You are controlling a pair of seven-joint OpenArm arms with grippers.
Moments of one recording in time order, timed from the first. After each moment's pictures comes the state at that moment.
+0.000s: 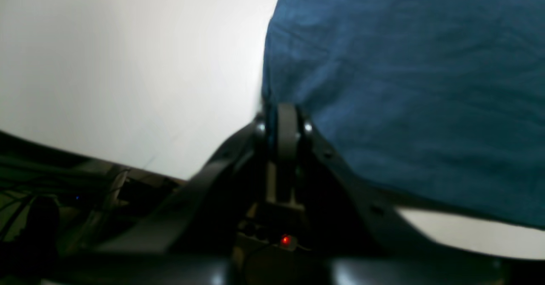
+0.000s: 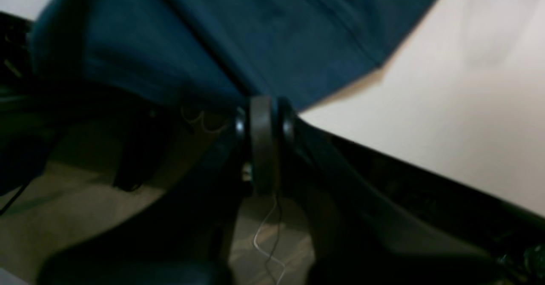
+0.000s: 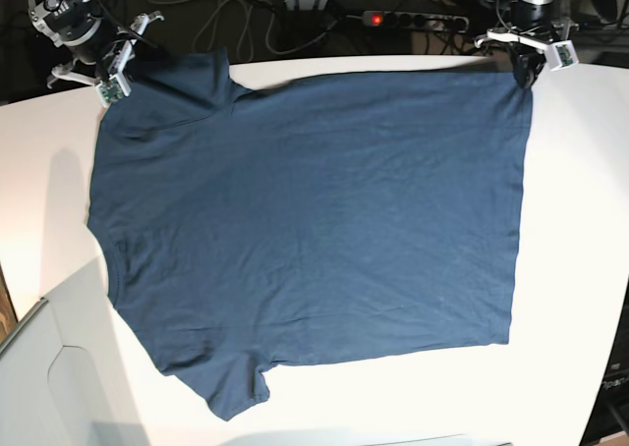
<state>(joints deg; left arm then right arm) 53.0 -14.4 -21.5 103.3 -29.8 -5.1 1.7 -40.0 5.5 28.5 121.3 6.1 46.1 -47.1</state>
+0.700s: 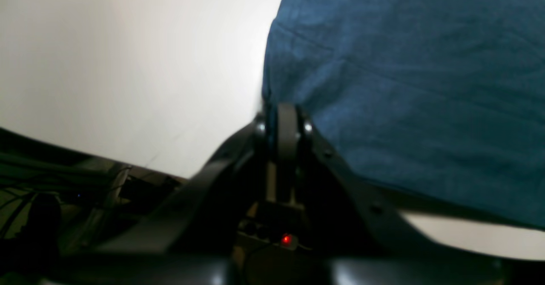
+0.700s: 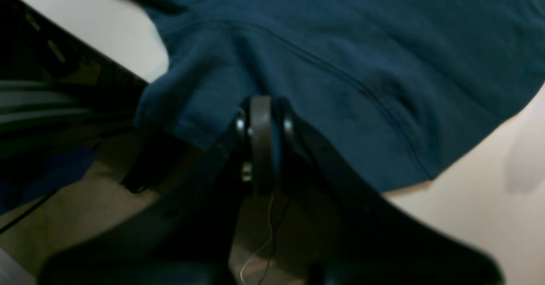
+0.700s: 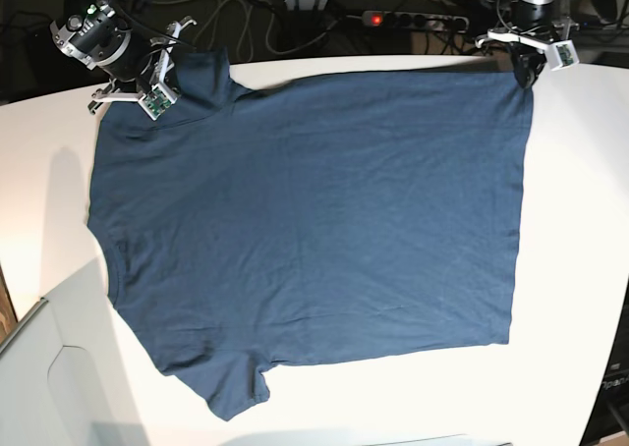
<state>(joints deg) 52.8 -14.4 -21.6 103.0 -29.8 -5.1 1.7 -36.3 9.9 15.7 121.4 7.8 46.1 -47.9</state>
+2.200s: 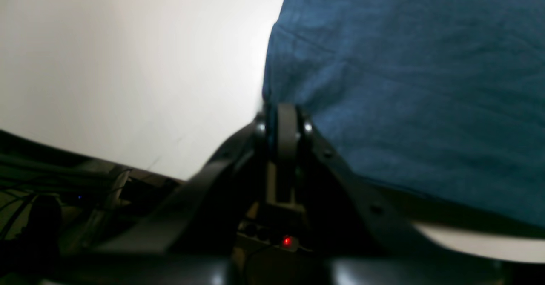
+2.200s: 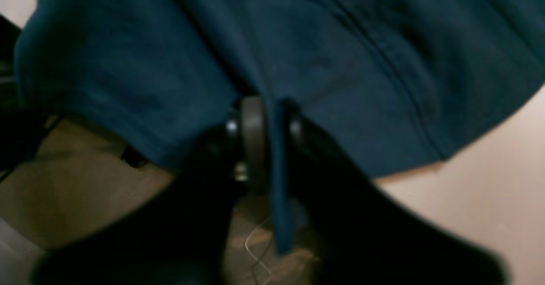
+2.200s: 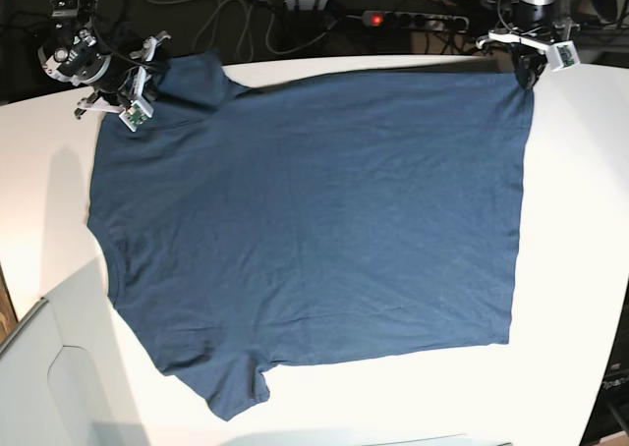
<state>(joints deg) 52.7 -14.4 -21.8 103.0 -29.8 -5.1 1.7 -30.4 16.8 15.7 105.0 8.3 46.1 -45.9</state>
